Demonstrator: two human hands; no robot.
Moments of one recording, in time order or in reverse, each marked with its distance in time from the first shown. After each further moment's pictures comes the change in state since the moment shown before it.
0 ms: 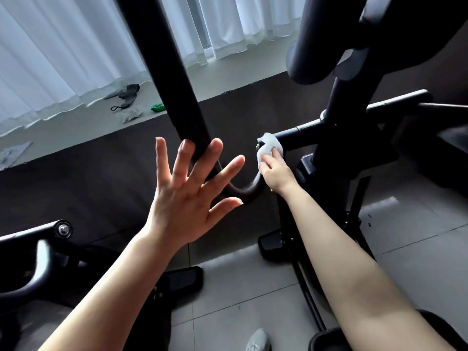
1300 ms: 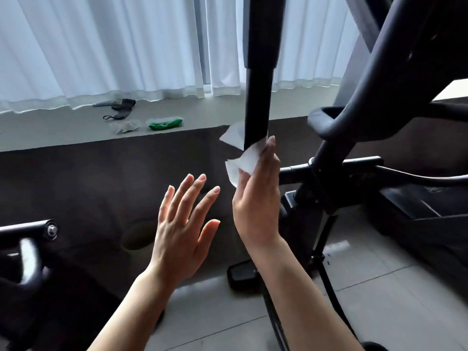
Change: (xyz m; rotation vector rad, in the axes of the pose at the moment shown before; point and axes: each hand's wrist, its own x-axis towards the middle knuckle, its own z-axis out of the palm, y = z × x) left_hand -0.066 -0.012 -0.042 -0.493 0.065 -0.456; right_hand -0.147 -0.153 0.048 -0.176 0.845 -0.720
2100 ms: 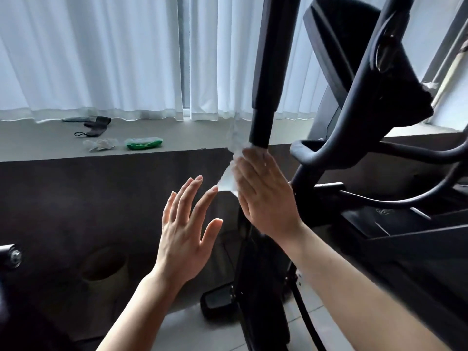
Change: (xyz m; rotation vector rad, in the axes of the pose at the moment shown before) left_hand 0.024 -0.002 -0.004 -0.250 0.073 -0.085; right_hand 0.052 0.024 -0.034 -0.677 -0.159 -0.860
